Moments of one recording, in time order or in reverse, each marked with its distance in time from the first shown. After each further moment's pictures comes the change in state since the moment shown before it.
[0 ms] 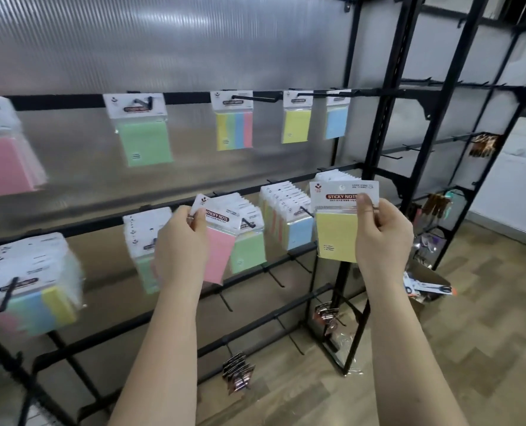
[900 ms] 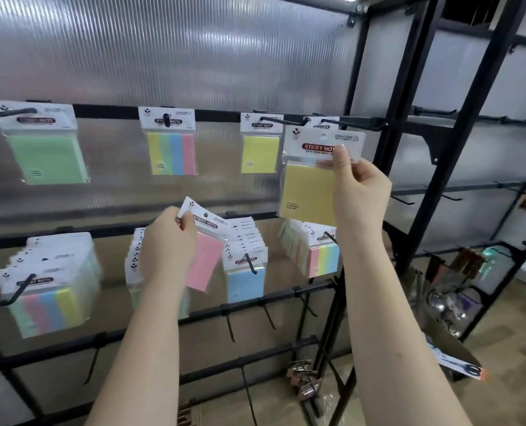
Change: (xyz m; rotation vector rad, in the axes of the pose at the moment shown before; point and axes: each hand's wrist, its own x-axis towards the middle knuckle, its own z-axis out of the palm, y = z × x) left_hand 0.029 0.104 0.142 0.089 0.148 -0.097; right_hand 0.209 0.031 0.025 0.438 -0.244 0.107
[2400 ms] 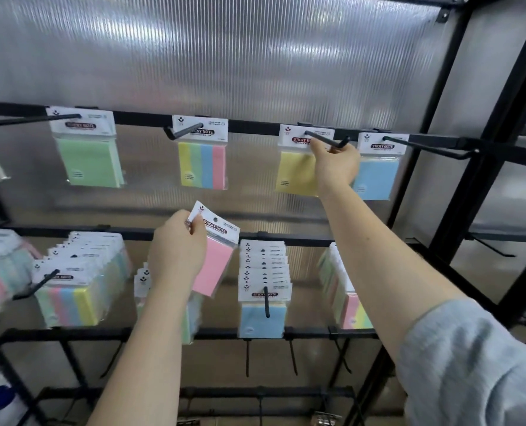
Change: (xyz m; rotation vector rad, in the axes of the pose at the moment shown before) left_hand 0.032 0.002 0.025 0.082 0.182 -0.061; right_hand 0.143 0.084 0.130 -0.066 -0.171 0.187
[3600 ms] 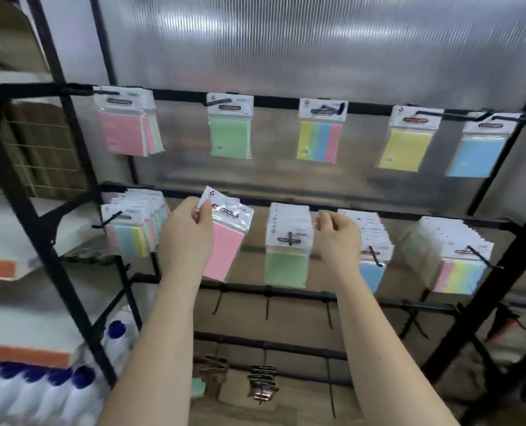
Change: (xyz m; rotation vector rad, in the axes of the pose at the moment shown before) left_hand -0.019 -0.115 -0.177 -0.044 0.064 -0.053; right_hand -0.263 0.047 0.043 -0.236 -0.274 -0.021
